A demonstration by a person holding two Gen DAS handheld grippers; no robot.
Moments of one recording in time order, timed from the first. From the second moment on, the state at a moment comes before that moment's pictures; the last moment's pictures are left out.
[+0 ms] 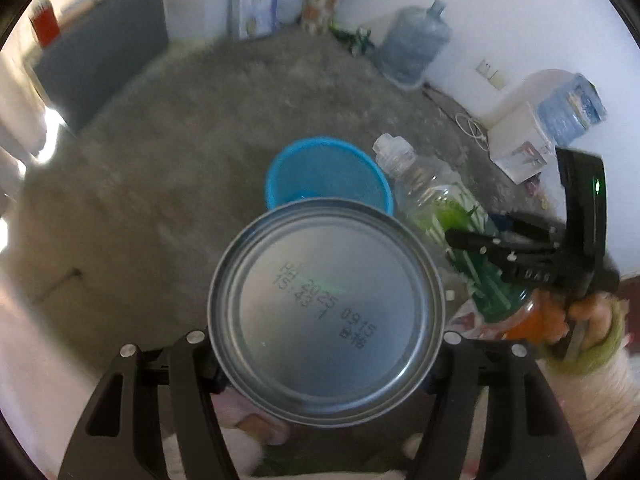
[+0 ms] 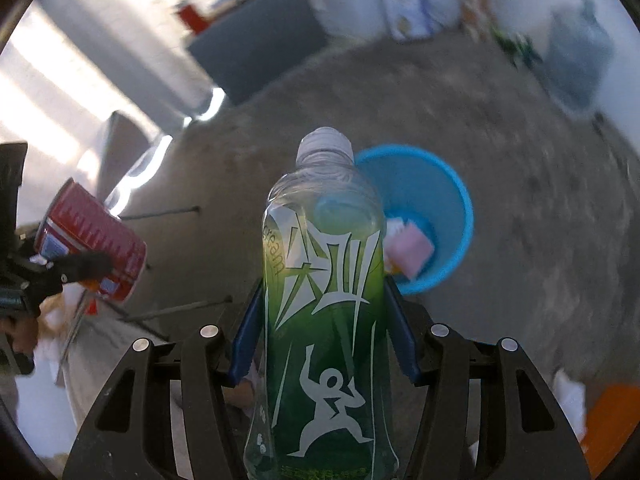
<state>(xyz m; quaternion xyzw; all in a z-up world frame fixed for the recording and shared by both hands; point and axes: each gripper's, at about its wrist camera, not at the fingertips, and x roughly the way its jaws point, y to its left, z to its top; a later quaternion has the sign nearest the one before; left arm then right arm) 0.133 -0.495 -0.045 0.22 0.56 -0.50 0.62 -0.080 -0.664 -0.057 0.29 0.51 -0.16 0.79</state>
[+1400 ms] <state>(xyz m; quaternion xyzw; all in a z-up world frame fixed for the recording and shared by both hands) 0.165 -0.470 -0.057 0.08 0.56 -0.45 0.69 -0.082 -0.736 -0.145 0.39 0.46 -0.27 0.75</state>
